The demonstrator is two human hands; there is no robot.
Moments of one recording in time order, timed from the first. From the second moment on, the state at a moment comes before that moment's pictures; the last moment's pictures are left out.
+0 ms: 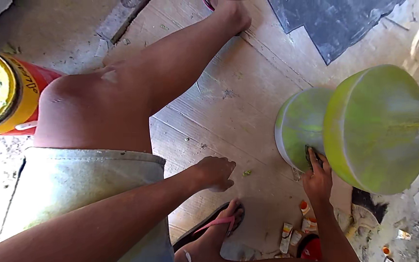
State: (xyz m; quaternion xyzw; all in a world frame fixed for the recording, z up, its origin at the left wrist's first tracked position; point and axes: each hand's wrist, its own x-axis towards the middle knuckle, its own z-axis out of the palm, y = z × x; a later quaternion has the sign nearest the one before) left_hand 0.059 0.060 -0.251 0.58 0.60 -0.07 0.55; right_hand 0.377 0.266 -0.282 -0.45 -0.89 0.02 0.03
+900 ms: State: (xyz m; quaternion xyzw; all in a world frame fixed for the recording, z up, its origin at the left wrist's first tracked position) left_hand 0.054 0.061 -0.251 0.56 0.61 -0.06 0.55; right_hand 0.433 0.220 -0.265 -0.45 -0.87 0.18 0.07
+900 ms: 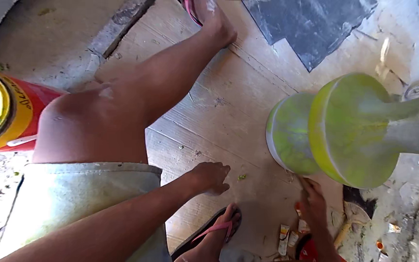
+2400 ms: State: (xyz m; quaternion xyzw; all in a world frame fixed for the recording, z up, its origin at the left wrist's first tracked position) left_hand 0.058 0.054 -0.252 0.55 0.63 -0.08 0.54; right_hand 0.321 0.164 -0.235 -0.50 -0.59 0.60 0.22
